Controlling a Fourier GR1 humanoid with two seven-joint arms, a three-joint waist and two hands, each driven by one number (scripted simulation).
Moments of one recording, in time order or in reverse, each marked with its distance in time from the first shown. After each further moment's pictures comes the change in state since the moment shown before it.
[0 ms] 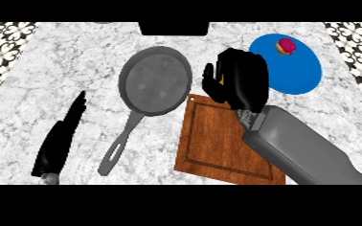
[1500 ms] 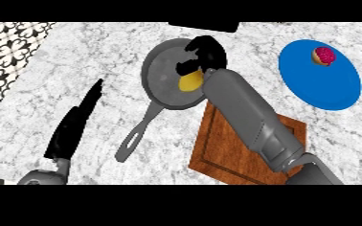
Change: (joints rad) left arm -0.112 -0.023 -0.025 0.024 -0.019 -0.092 -0.010; right arm -0.329 0.361 -0.343 0.974 -0.555 -0.194 -0.465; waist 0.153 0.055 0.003
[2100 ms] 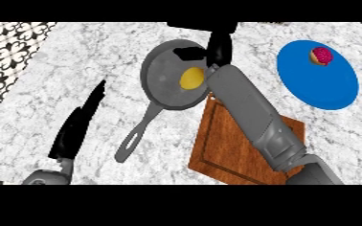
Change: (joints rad) left arm -0.002 -0.016 -0.007 0.017 -0.014 0.006 0.002; right arm 0.006 0.000 -0.107 -0.014 -0.201 -0.361 -0.283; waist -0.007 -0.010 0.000
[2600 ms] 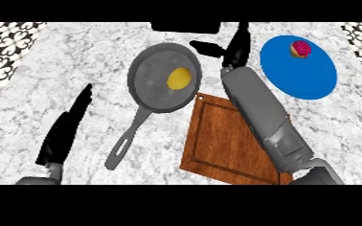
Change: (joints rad) left arm 0.047 0.017 0.059 0.004 0.017 0.008 -0.013; right arm 0.057 -0.016 -0.172 0.016 -0.129 -0.151 -0.252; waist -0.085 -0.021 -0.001
